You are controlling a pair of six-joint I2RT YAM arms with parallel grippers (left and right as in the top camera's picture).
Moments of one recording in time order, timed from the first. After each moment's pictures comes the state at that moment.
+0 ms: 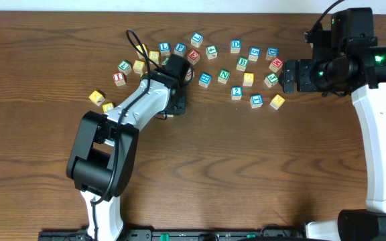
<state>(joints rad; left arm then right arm) -0.40 2.02 1.38 -0.71 -0.11 -0.32 0.06 1.61 1.77 -1.30 -0.12 0.04</state>
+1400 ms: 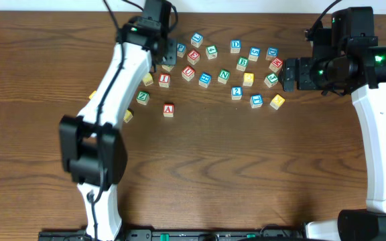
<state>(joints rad) -0.29 2.09 1.89 -0.89 -0.08 -0.20 0.06 1.61 1.77 -1.28 -0.12 0.04</state>
